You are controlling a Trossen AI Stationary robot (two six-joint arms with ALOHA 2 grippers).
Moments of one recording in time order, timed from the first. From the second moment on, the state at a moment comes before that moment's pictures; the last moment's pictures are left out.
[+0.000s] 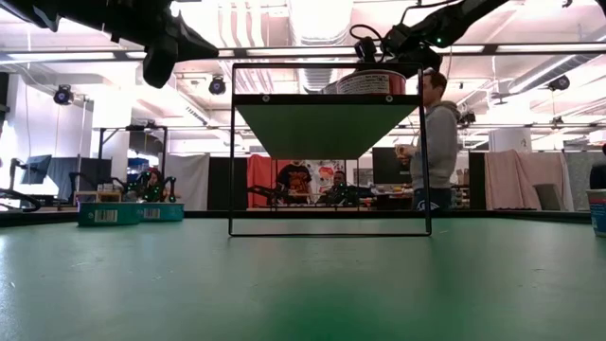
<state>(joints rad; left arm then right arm) 0.04 0.81 0.53 0.23 -0.62 0.99 -0.92 1.72 1.57 -0.48 -0.78 0.73</state>
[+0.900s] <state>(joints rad) 0.04 0.81 0.53 0.23 -0.62 0.98 -0.86 1.72 1.57 -0.49 -0.72 0.69</state>
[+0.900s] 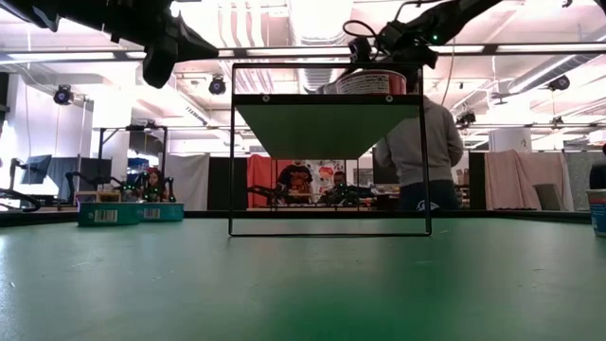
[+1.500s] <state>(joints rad) 0.04 0.81 0.53 0.22 -0.62 0.97 -0.86 1.72 1.58 -0.50 -0.70 0.64</state>
